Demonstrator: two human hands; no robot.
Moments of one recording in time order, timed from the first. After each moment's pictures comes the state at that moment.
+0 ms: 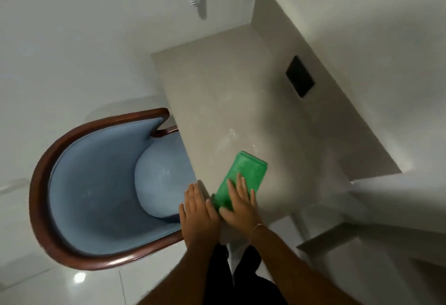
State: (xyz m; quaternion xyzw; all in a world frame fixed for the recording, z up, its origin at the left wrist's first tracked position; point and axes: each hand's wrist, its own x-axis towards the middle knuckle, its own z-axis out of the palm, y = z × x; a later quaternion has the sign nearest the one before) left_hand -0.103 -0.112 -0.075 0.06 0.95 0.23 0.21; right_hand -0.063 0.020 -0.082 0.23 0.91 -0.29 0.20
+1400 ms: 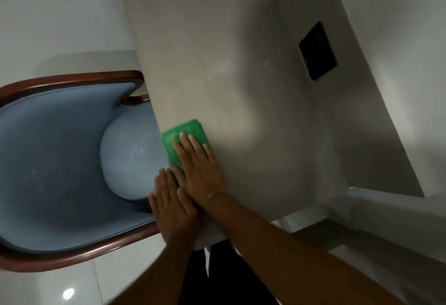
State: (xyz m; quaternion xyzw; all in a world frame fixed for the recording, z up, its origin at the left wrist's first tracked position) left_hand -0.118 -0.091 -0.127 -0.05 0.95 0.29 0.12; right_hand -0.169 0.017 -0.132 0.05 0.99 -0.16 0.04
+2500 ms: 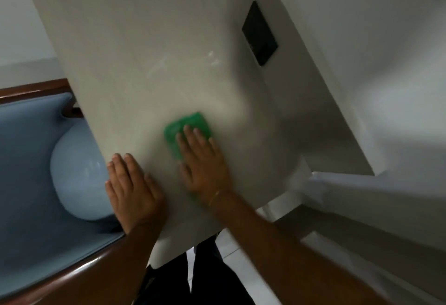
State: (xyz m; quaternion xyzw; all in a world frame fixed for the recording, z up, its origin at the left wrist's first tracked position) left_hand -0.148 -0.045 -0.149 0.05 0.98 0.16 0.04; right_hand -0.115 0.130 -0.129 0.12 0.98 -0.13 0.03
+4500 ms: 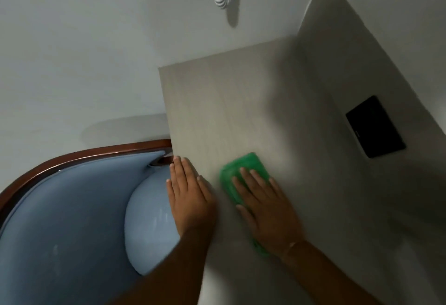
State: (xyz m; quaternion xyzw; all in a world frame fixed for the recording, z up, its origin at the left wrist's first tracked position) left_hand -0.336 -0.013 -0.144 0.01 0.98 0.20 0.05; right_hand -0.241 0.158 -0.142 0.00 0.99 -0.11 0.02
